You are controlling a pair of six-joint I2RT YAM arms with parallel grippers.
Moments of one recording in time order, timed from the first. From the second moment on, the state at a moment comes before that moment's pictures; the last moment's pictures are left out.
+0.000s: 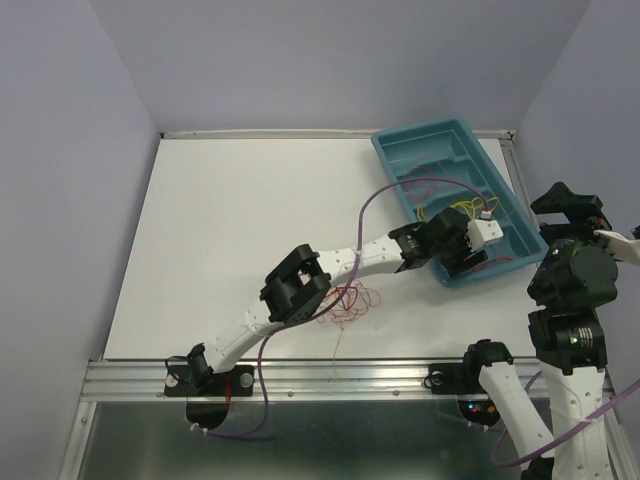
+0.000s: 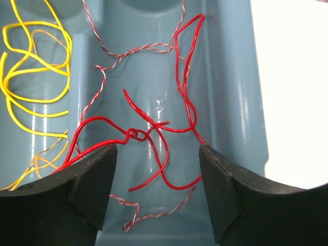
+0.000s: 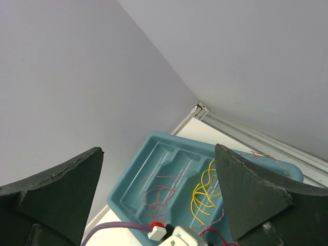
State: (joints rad) left arm -1.14 2.44 2.11 -0.15 0.13 0.14; right arm 0.06 0.50 0.97 -0.29 0.70 0.55
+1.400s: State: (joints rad) left arm -1.04 2.32 2.10 -0.45 0.21 0.56; right arm 0.06 0.53 0.99 -0.31 0.63 0.55
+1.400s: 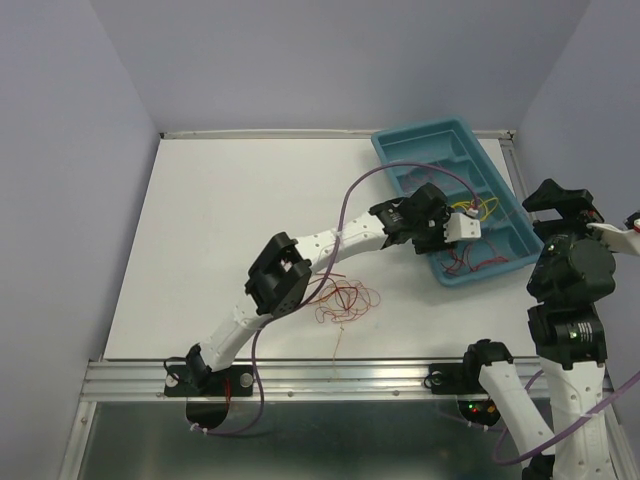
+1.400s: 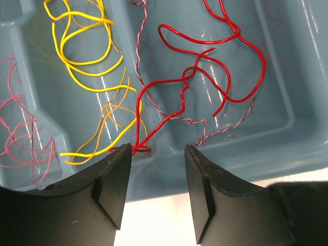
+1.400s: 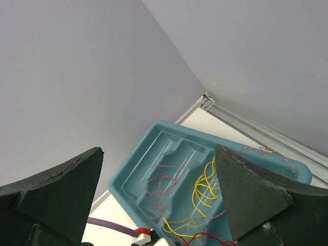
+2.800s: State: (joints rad) left arm -0.96 2.29 2.05 -0.26 0.29 0.51; right arm 0.06 0.54 0.99 -0.31 0.59 0.55
